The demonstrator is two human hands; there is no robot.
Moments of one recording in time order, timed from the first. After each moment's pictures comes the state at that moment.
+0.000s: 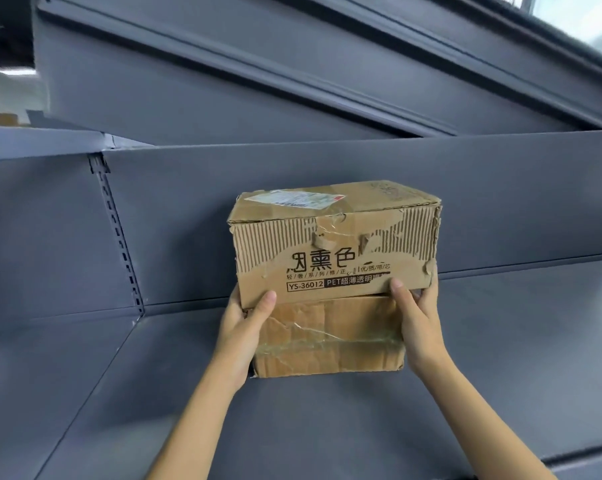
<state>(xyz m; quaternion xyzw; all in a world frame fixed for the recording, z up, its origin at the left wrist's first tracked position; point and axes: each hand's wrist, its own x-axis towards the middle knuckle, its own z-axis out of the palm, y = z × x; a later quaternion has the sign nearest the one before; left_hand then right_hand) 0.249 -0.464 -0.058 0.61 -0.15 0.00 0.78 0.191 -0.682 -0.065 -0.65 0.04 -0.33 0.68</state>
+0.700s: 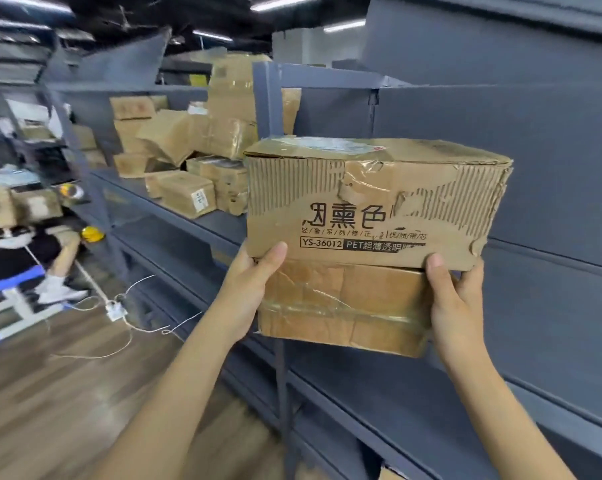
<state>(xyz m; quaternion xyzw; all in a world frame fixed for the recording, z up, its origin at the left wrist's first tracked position) -0.027 -0.362 -0.041 0.64 0.06 0.25 0.73 0.060 -0.572 -0.069 -0.63 -0.19 -0.14 0.74</state>
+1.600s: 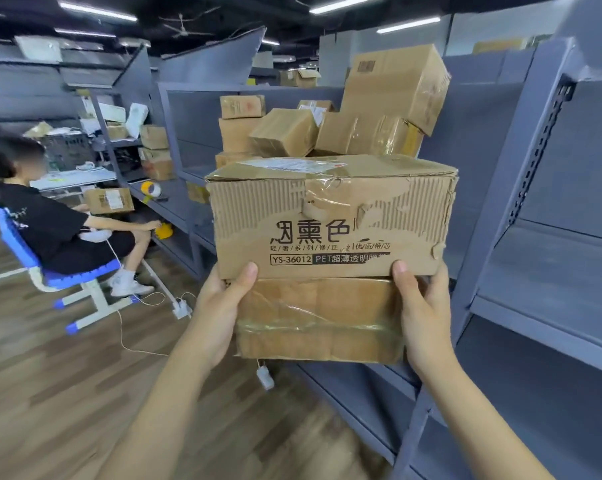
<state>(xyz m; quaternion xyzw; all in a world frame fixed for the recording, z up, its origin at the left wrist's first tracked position) -0.188 -0.053 -0.080 0.60 0.15 0.34 0.71 -0.056 -0.241 -0.091 -0.61 -0.20 -0.03 0.76</state>
